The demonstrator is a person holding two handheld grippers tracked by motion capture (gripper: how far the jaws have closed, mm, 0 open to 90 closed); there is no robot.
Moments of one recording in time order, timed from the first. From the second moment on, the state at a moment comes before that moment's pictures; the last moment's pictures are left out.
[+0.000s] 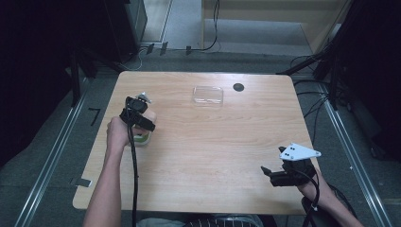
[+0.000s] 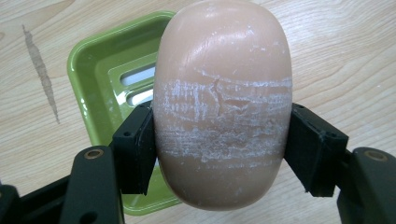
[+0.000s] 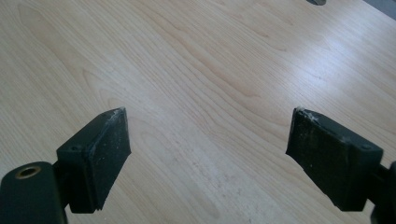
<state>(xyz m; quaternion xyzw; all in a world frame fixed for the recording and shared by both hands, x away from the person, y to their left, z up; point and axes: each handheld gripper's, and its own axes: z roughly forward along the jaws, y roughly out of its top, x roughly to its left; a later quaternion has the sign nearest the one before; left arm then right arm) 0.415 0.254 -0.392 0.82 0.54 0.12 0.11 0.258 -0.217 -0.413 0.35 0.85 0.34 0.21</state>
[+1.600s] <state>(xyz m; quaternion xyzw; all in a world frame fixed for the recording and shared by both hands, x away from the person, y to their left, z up) 0.420 0.276 -0.406 0.78 0.59 0.16 0.12 0.258 -0.218 -0.413 0.35 0.85 0.34 0.21</state>
